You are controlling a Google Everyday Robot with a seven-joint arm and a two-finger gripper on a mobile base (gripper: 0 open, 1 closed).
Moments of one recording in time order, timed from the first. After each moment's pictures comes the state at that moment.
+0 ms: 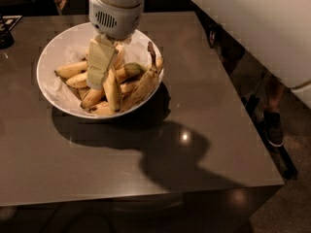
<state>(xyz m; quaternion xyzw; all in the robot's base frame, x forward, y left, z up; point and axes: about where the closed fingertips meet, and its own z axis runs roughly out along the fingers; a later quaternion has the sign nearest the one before) 0.533 0.083 0.966 -0.59 0.79 0.05 0.16</state>
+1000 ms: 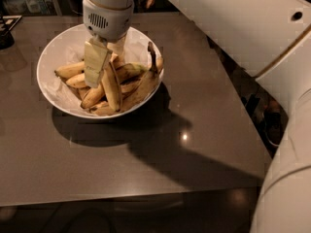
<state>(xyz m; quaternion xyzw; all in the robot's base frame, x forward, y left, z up) 0.548 0.098 0.948 -0.58 0.80 0.07 0.11</state>
